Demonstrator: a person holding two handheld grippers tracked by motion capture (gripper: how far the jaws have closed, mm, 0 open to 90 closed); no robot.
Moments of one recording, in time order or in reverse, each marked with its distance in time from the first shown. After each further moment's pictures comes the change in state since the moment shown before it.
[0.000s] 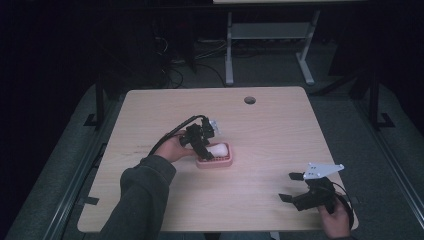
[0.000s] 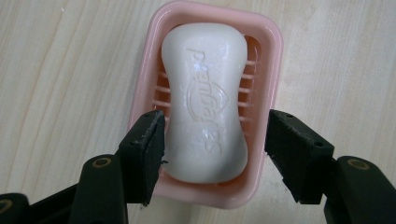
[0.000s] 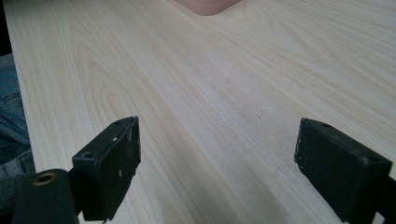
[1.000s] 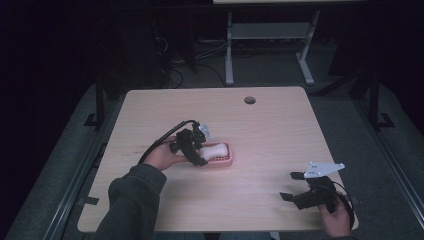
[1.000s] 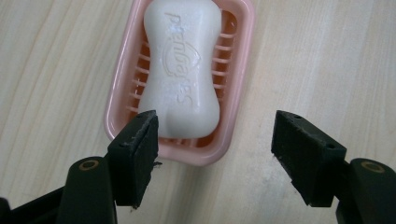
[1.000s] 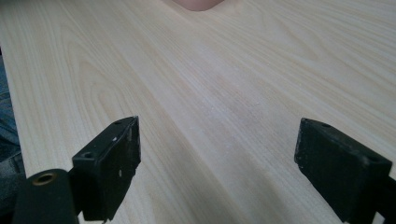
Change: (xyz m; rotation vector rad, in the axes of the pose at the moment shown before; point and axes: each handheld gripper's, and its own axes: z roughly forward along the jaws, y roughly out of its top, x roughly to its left) left arm -0.019 -0.026 -0.015 -0.040 0.004 -0.034; right arm -0.005 -0.002 0.000 0.007 -0.014 0.020
